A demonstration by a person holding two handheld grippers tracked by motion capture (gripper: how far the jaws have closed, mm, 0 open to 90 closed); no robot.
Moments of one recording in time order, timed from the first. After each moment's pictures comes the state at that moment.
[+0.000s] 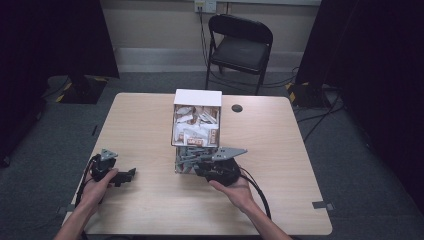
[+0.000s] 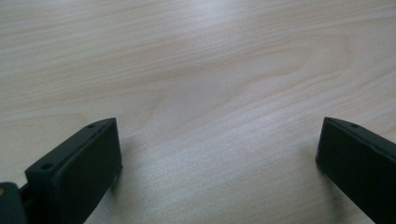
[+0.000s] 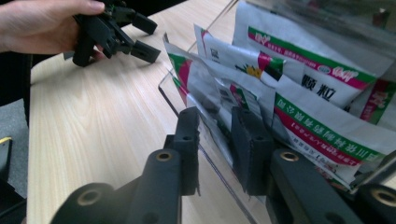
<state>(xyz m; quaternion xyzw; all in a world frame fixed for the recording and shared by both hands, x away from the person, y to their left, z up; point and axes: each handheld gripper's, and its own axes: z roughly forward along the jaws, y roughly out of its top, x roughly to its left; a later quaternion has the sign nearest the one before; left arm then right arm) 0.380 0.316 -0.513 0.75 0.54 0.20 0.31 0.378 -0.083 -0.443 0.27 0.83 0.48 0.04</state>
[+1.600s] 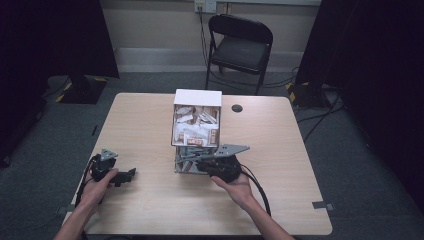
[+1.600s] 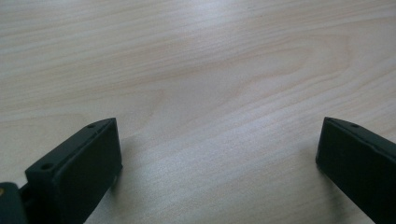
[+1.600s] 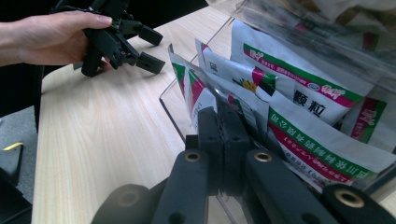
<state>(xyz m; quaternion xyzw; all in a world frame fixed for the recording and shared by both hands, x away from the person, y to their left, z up) 0.380 0.316 -0.513 0.75 0.54 0.20 0.31 0.385 -0.087 -0.438 0.26 0.82 0.50 0.03</state>
